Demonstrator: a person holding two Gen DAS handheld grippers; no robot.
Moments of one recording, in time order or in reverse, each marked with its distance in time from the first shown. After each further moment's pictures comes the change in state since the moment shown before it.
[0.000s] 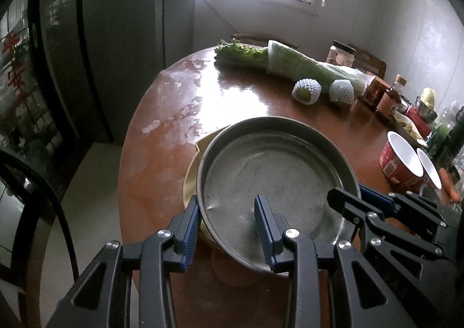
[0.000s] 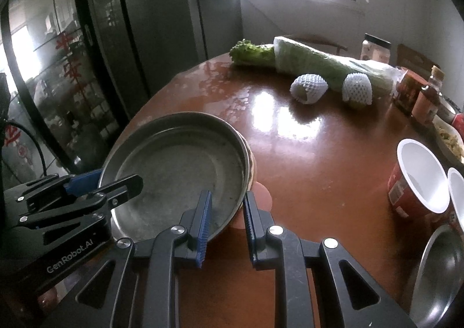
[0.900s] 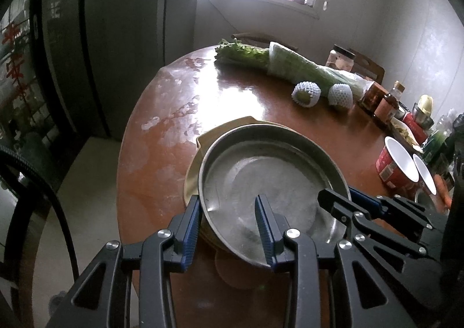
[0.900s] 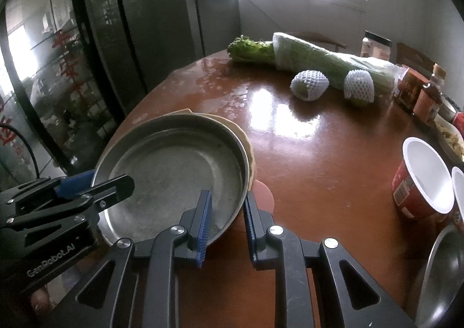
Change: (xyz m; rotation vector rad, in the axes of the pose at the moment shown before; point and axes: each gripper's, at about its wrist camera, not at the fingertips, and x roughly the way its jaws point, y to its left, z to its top) left arm -0.002 0.008 0.000 -0.033 -0.002 -0.032; right arm 0.012 0.001 0.000 0.004 0.008 -0.015
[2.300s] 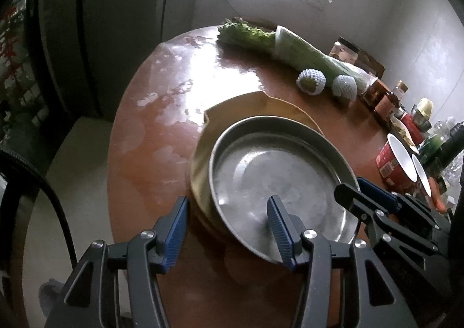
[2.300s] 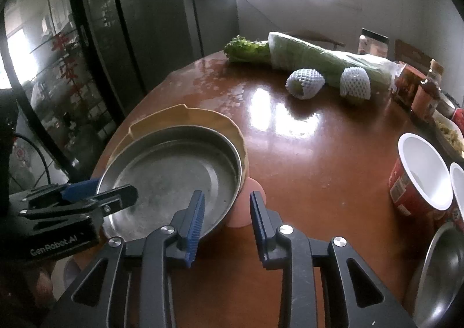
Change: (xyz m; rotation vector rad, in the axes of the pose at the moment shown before) left arm 0.024 0.016 0.000 -0.047 0.094 -0.053; right arm -0.002 -0.007 -0.001 0.014 0.001 0.011
